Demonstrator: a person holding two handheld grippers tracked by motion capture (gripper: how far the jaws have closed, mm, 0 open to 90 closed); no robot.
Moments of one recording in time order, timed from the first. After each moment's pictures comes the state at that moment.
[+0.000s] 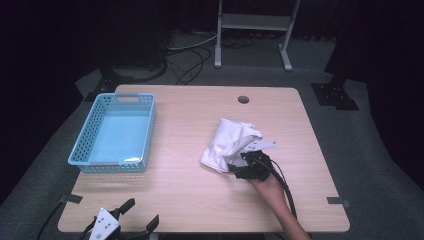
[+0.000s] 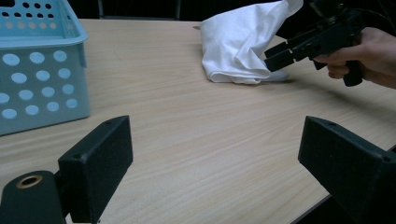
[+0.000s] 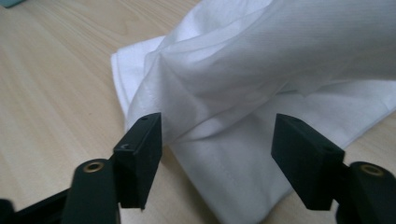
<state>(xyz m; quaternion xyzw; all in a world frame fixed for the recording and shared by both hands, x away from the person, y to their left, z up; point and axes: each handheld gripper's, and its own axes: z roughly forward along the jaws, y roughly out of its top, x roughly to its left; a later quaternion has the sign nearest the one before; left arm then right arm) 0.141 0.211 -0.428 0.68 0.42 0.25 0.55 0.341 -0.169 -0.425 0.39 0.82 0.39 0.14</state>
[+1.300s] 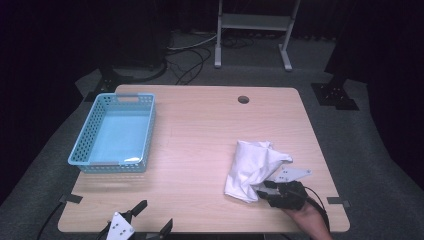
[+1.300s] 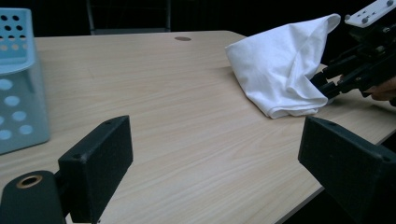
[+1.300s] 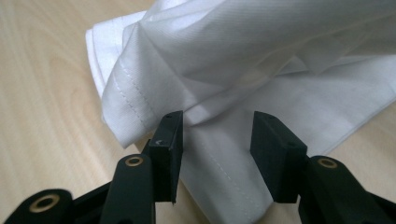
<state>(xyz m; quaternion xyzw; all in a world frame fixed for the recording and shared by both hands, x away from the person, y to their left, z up) 0.131 0.173 -0.419 0.69 0.39 0.26 0.55 0.263 -0.252 -0.438 0.33 0.86 0.37 0.12</state>
